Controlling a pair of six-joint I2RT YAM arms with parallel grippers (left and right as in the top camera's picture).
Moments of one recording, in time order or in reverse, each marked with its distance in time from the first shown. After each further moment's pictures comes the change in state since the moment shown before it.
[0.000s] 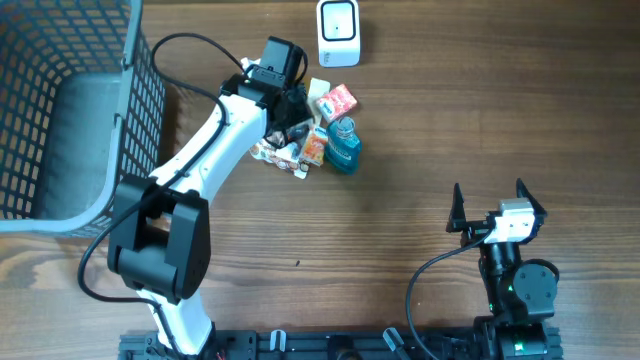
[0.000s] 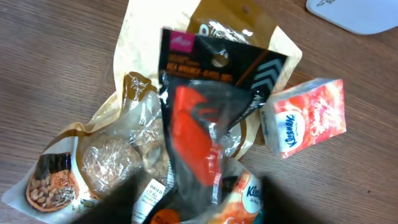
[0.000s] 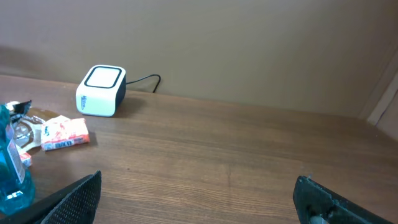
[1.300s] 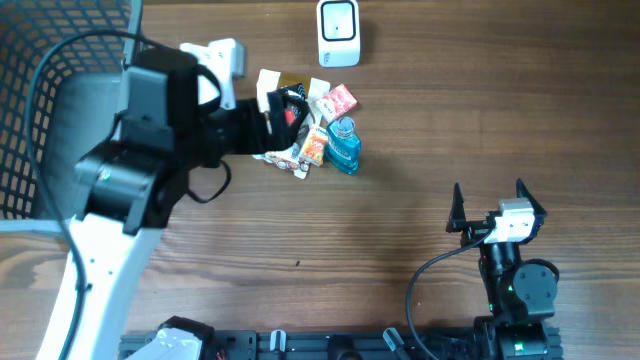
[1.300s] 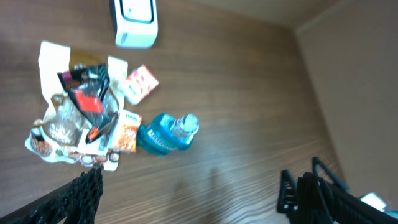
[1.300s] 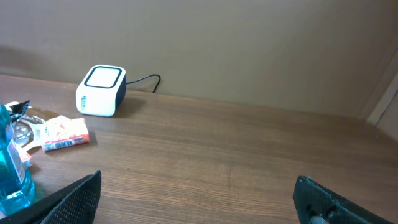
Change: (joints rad) left arm 0.072 -0.656 0.008 -0.241 0.424 0.312; right arm 0.000 0.000 0.000 0.000 0.000 0.000
